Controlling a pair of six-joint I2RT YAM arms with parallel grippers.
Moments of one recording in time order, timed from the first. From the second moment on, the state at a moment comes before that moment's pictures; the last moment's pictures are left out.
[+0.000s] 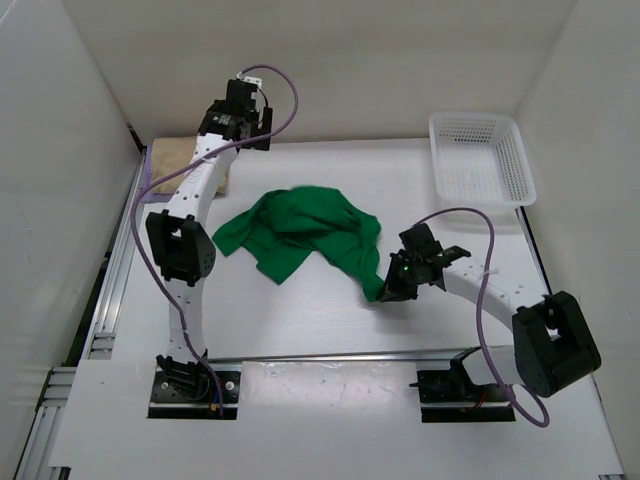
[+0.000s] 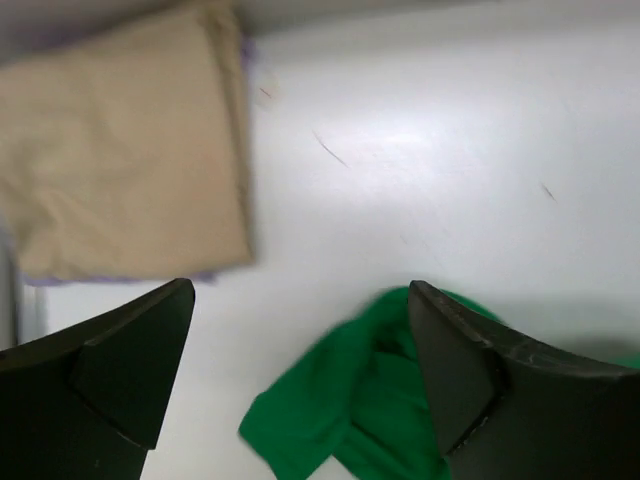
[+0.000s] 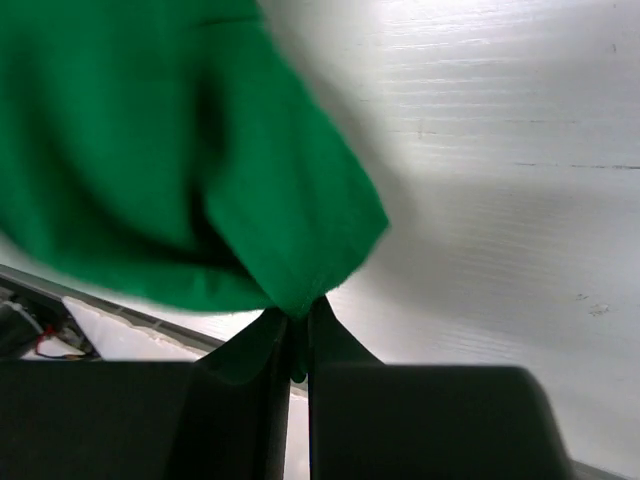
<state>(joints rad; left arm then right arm) -0.26 2.14 2.26 -0.87 -0.23 0.00 0.50 1.30 0.70 -0.51 -0.27 0.69</state>
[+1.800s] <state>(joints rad) -0.34 1.81 1.35 -0.90 0.18 0.00 0.86 1.76 1.23 -0.94 0.15 0.66</state>
